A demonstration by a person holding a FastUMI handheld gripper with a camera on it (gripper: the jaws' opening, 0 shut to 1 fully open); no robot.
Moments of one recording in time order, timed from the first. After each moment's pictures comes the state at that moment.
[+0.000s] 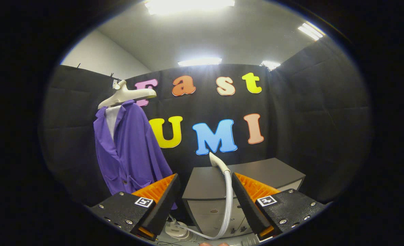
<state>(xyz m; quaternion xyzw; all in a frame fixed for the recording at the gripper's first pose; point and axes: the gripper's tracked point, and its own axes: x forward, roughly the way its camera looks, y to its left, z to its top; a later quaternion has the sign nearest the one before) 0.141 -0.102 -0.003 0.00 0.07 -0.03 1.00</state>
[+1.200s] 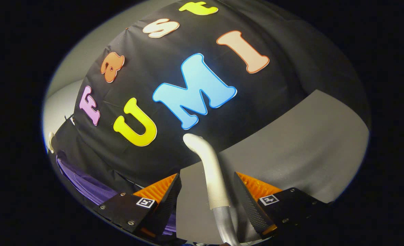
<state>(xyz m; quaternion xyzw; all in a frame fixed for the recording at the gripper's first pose) 0.445 -0.208 -0.134 0.30 0.31 0.02 0.90</state>
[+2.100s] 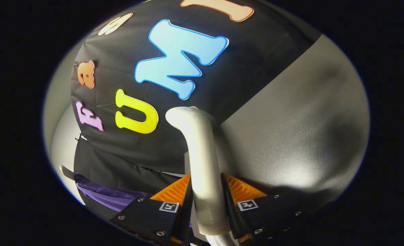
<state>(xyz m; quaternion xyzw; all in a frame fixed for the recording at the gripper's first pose) 0.474 -0.175 -0.206 0.43 0.43 0.10 0.79</state>
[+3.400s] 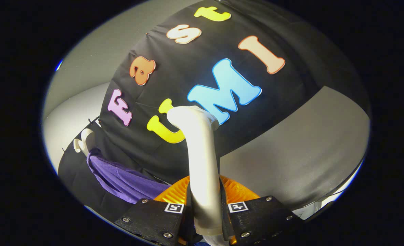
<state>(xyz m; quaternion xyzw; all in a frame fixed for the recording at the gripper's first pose) 0.350 -0.118 -0.037 0.30 0.24 0.09 0.92</state>
